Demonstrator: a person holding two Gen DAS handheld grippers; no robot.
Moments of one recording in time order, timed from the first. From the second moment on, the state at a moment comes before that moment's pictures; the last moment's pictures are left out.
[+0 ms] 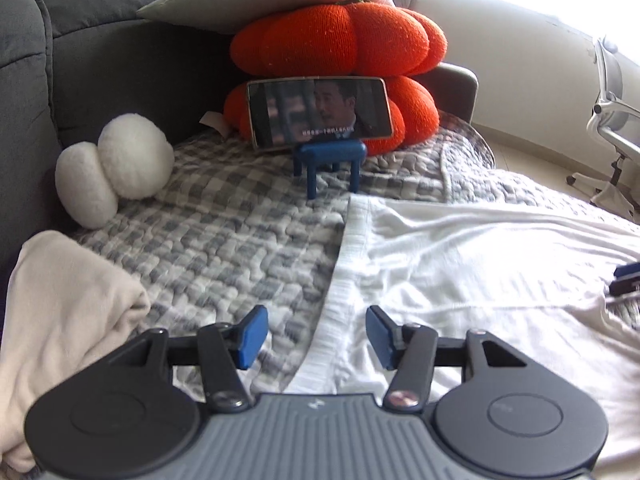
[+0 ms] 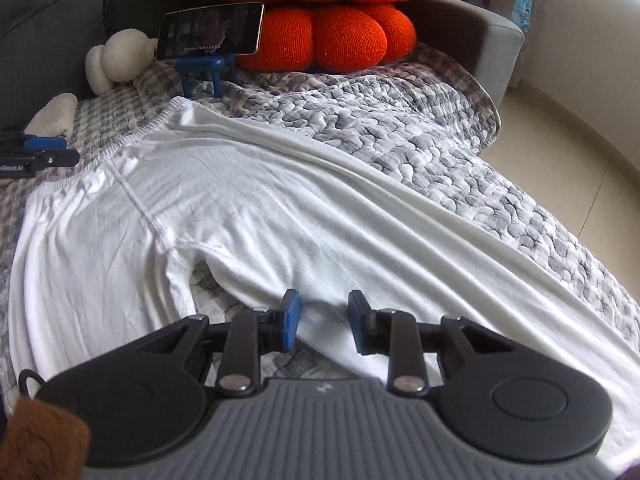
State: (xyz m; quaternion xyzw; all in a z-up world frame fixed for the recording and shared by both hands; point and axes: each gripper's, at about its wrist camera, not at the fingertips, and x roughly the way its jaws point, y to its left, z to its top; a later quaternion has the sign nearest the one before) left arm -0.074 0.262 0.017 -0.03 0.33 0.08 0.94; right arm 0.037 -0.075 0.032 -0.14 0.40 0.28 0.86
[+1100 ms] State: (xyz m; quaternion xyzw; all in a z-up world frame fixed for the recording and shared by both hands) left arm -0.048 0.211 0.004 -0.03 0.34 0.01 0.94; right arm 0.147 0.014 0.026 -0.10 0.37 0.24 0.89
